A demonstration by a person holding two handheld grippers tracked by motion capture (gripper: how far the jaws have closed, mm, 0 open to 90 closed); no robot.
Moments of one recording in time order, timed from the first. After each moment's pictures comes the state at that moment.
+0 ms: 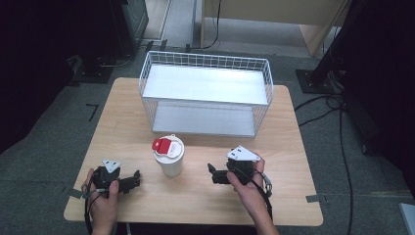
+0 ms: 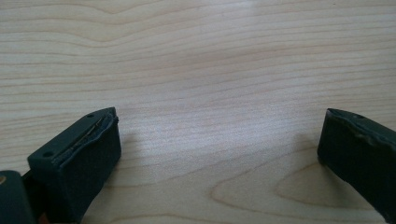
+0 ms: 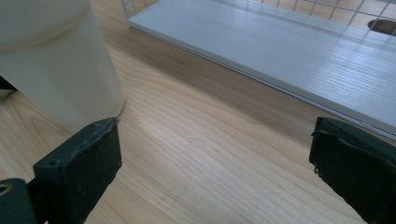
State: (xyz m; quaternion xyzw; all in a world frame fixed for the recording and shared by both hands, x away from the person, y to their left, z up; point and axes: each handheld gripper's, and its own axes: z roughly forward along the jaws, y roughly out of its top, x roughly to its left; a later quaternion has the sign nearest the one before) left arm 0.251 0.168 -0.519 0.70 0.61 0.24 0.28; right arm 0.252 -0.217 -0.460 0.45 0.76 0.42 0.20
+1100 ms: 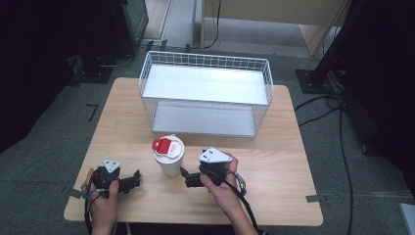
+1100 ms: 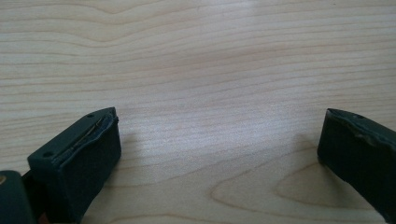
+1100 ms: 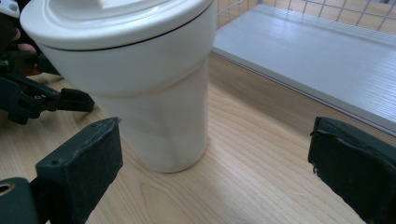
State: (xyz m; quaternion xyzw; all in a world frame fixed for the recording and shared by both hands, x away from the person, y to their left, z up) left arm 0.251 0.169 -0.519 0.71 0.61 0.24 0.28; right arm 0.254 -0.146 -0.464 0.40 0.77 0.47 0.16
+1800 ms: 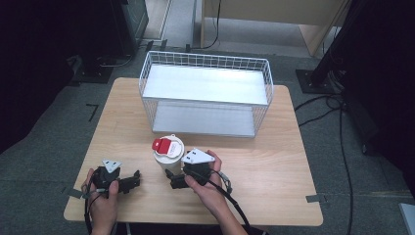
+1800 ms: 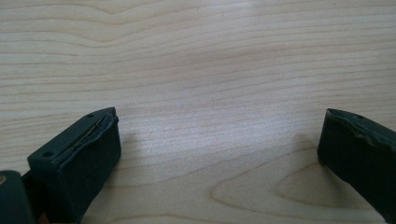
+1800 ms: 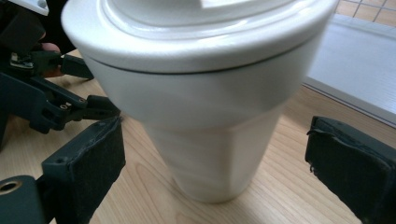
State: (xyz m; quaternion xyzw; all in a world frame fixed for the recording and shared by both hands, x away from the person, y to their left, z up) left arm 0.251 0.169 -0.519 0.71 0.61 0.24 0.28; right arm 0.259 -0.105 -0.473 0.38 0.78 0.48 0.14
